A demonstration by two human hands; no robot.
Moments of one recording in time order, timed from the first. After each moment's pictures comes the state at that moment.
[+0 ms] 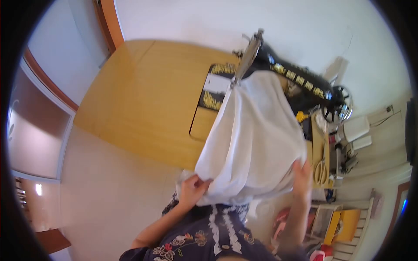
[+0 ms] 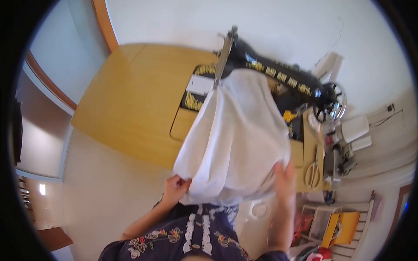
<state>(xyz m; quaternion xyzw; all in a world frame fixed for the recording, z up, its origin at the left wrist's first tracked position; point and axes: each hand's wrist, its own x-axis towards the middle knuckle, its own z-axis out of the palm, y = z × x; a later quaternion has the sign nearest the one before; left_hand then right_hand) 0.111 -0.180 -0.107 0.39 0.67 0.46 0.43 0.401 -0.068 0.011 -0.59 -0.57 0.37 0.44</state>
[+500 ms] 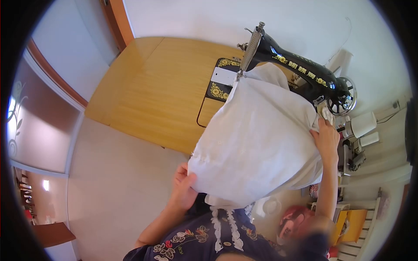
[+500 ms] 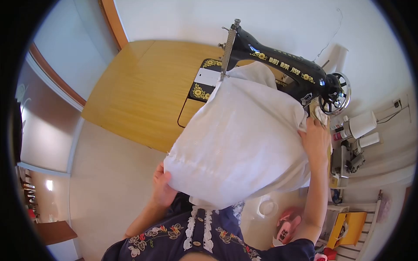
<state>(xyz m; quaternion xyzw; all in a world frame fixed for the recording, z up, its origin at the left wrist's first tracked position) 0.097 -0.207 -0.041 0.08 0.23 0.75 0.62 0.426 0.016 0.077 -0.60 -0.78 -0.20 0.05</state>
